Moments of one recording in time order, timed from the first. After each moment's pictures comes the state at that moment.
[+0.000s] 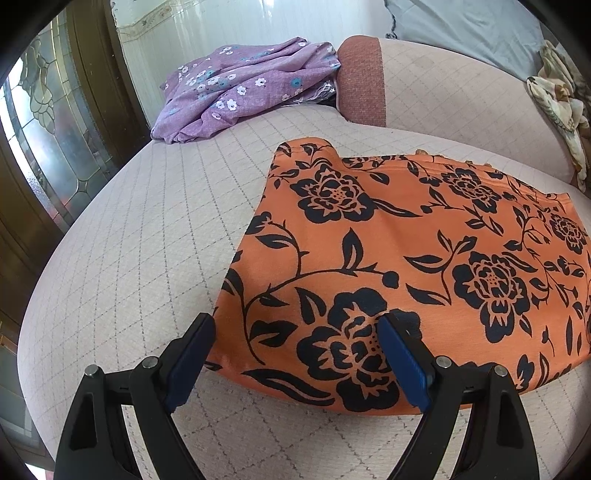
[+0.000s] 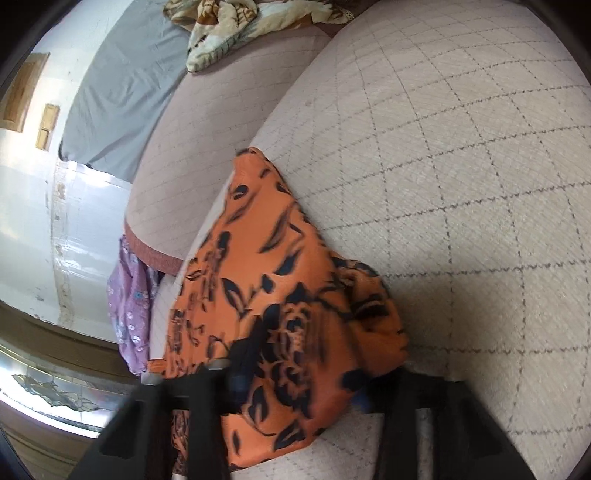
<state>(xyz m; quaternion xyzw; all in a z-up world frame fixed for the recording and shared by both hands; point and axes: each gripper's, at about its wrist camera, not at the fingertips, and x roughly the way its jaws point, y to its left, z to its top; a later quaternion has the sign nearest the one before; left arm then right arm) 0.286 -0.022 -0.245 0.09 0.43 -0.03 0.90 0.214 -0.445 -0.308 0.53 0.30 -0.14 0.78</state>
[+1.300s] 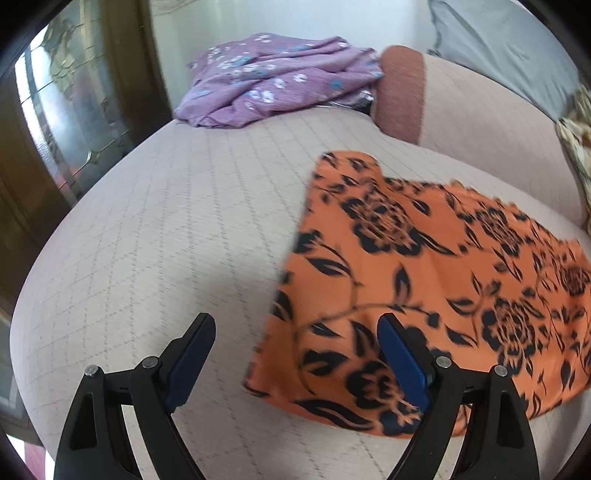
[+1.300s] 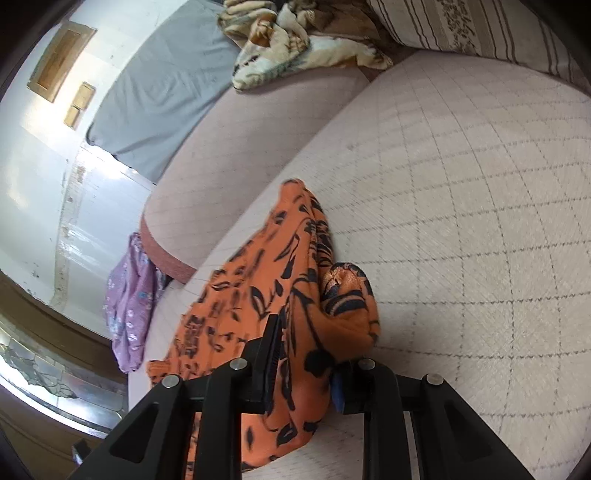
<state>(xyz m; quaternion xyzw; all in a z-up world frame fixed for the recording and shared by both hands) 0.313 0.016 -0.230 0.03 0.45 0.01 0.89 0.201 -0.426 -0.254 0.46 0.25 -0.16 0.83</state>
